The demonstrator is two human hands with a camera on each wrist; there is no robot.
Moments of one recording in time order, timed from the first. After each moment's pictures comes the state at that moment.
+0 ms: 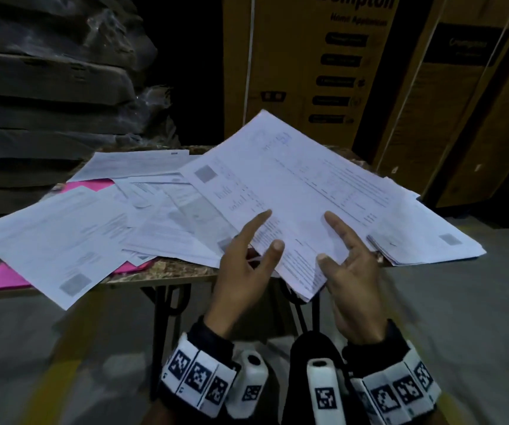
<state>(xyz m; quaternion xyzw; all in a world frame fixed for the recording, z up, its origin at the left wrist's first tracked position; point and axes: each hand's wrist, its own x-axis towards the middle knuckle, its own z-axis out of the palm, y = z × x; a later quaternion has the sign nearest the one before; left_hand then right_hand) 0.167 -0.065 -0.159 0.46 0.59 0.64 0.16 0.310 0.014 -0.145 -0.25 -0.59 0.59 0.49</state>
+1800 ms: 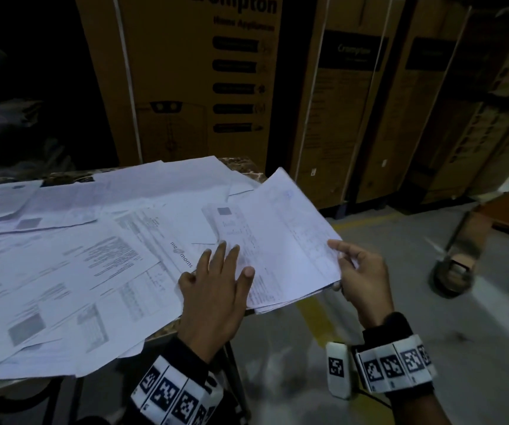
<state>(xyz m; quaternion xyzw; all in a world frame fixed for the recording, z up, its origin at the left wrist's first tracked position) 0.279 0.125 -0.184 0.56 0.78 0.25 0.06 0.489 0.256 -0.178 -0.50 -0.60 0.39 0.48</state>
